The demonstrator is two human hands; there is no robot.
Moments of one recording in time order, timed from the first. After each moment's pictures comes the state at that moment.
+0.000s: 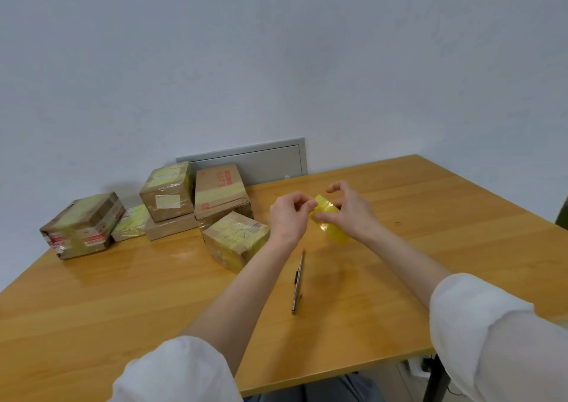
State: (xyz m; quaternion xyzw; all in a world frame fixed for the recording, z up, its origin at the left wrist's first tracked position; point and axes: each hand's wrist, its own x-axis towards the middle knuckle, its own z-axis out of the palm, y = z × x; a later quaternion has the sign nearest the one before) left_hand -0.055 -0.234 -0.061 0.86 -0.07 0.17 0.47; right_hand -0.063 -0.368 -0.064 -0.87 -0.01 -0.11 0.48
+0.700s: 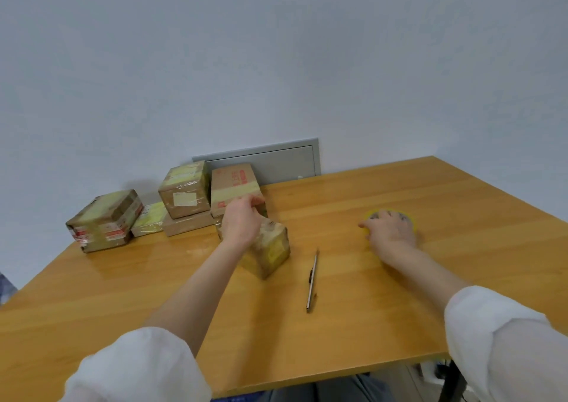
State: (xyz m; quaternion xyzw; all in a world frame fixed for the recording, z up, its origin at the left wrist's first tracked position) left_hand -0.035 -0.130 -0.065 0.93 0.01 0.23 0.28; right_hand -0.063 -0.394 -0.104 -1.00 0.05 -0.05 0.07
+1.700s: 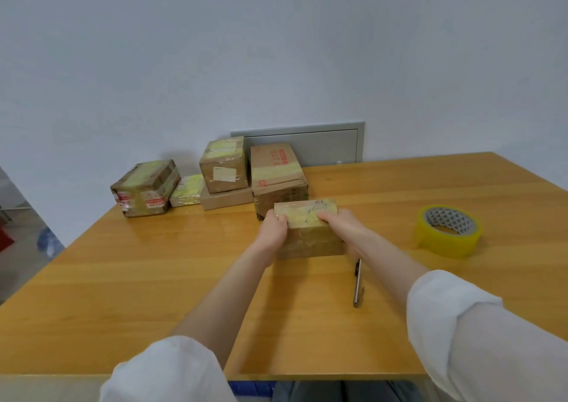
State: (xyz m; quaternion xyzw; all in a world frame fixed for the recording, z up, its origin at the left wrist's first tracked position) left_hand -0.052 -0.095 -0.104 0.80 0.12 0.00 0.59; right_hand -0.034 -0.239 -0.098 -0.77 0.09 0.13 0.61
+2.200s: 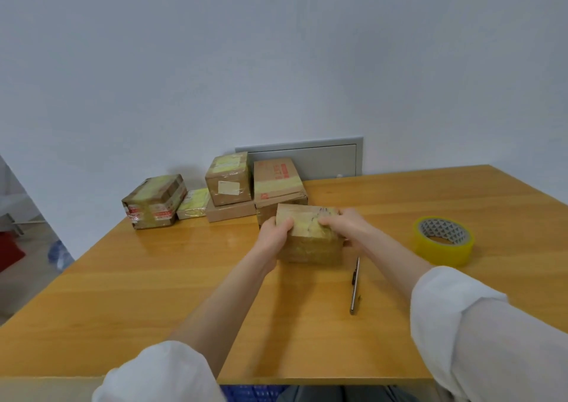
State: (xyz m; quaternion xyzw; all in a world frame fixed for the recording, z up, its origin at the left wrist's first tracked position) left_hand -0.073 -0.103 -0.078 0.75 0.12 0.00 0.65; right_hand -0.035 -0.254 -0.074 -0.81 0.07 0.11 0.57
